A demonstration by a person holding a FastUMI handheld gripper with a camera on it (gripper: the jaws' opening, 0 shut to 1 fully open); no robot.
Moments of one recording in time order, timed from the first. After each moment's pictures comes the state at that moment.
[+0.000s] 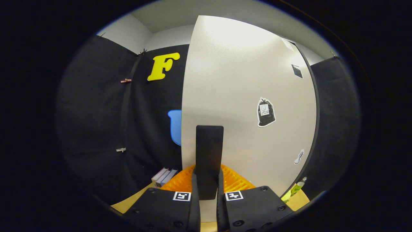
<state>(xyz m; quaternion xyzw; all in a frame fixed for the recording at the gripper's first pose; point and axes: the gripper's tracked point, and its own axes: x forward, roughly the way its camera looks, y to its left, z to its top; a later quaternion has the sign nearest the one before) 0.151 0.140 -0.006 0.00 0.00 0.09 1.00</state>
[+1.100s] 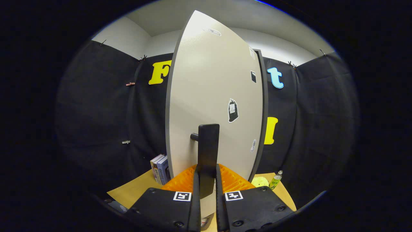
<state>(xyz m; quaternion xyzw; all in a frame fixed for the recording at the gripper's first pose) 0.023 0.006 -0.008 0.00 0.01 0.07 1.00</state>
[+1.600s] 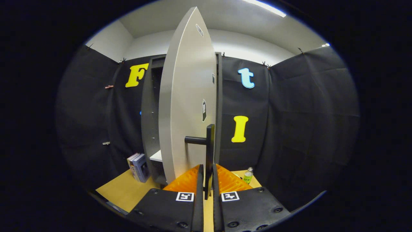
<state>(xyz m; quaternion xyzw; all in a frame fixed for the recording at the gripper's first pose) -0.001 -0.125 -0.006 0.00 0.00 -0.04 1.00</state>
